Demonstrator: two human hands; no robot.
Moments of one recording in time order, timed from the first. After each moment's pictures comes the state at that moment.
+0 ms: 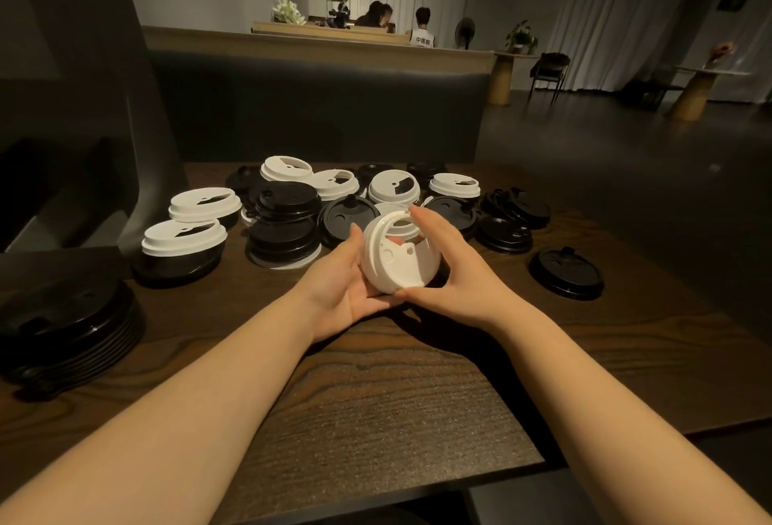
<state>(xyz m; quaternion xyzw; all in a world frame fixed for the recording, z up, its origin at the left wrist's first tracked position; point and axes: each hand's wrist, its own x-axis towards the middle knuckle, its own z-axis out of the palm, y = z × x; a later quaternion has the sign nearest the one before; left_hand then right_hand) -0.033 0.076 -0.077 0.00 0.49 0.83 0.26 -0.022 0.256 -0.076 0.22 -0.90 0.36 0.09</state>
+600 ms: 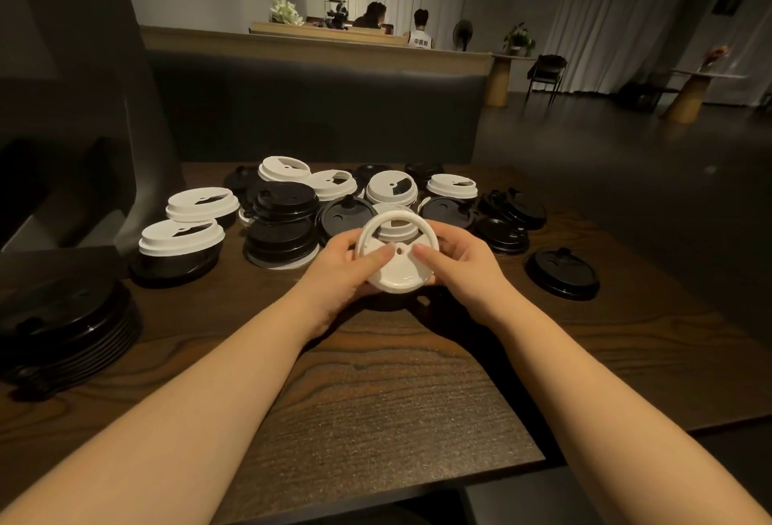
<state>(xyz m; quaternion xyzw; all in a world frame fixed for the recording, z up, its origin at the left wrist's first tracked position) -0.035 0.075 -0.083 0.08 0.66 0.74 0.11 -0.026 0.251 -0.077 0.09 -0.77 0.63 0.04</state>
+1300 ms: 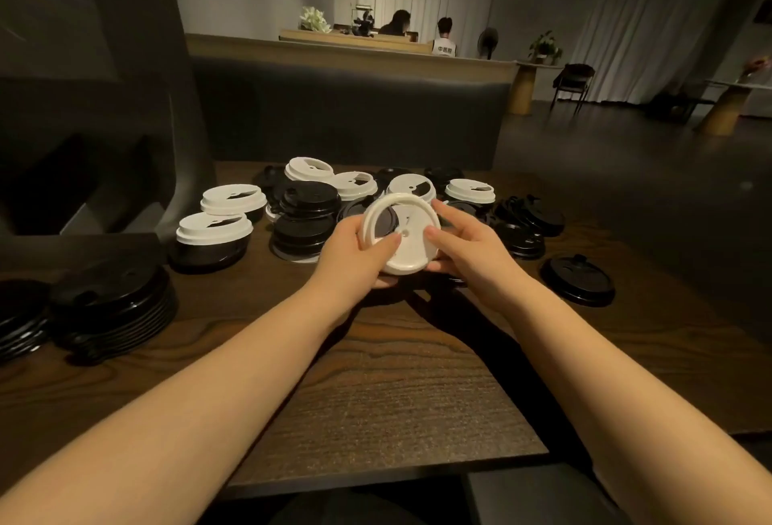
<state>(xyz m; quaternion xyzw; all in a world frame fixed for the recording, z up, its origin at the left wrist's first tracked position) -0.024 0.074 -0.068 0.05 0.74 0.67 -0.02 -0.030 0.242 -0.054 0.07 -0.73 0.68 -0.03</state>
